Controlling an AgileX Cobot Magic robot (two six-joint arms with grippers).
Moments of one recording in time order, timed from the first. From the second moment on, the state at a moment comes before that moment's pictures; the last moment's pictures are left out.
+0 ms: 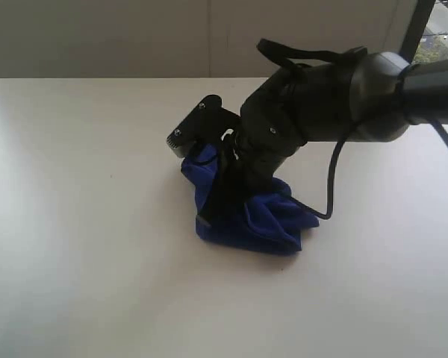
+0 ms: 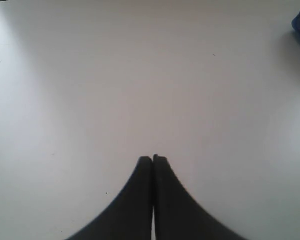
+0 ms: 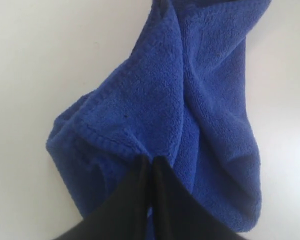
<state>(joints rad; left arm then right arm) -0.06 0.00 0.02 -0.10 0.45 0.15 0.58 1.84 -1.22 -0.24 0.57 -0.07</state>
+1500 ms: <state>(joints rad) -0.06 0.00 0.02 -0.10 0.45 0.15 0.38 1.73 -1.22 -0.28 0.71 0.26</state>
